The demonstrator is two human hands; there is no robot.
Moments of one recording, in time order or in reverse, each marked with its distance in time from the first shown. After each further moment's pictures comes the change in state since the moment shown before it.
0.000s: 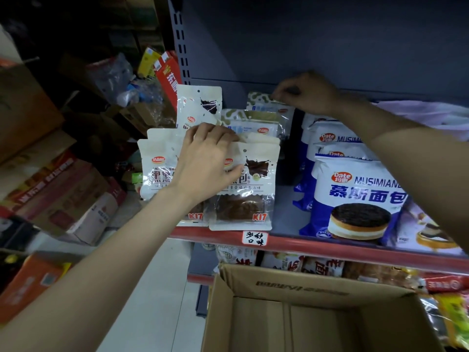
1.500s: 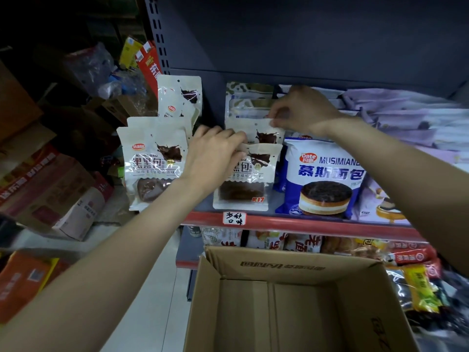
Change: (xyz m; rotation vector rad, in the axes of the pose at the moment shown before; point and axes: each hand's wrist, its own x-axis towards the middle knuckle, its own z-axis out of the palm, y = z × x) left_hand 0.002 0.048 0.006 -0.068 0.105 0.136; right_hand -0.086 -0.027 -0.012 -0.236 -0.041 0.030
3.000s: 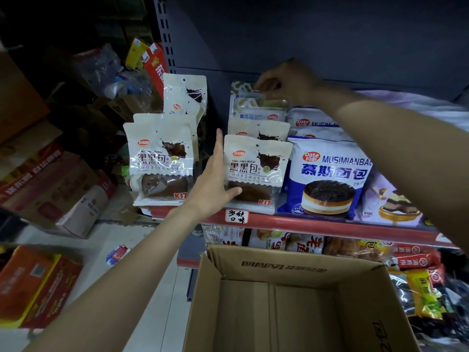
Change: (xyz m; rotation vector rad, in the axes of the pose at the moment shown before) left_hand -0.052 0.012 0.014 -0.751 -0.339 -0.502; right_hand 0.061 0.010 -0.003 0.132 -0.009 -0.049
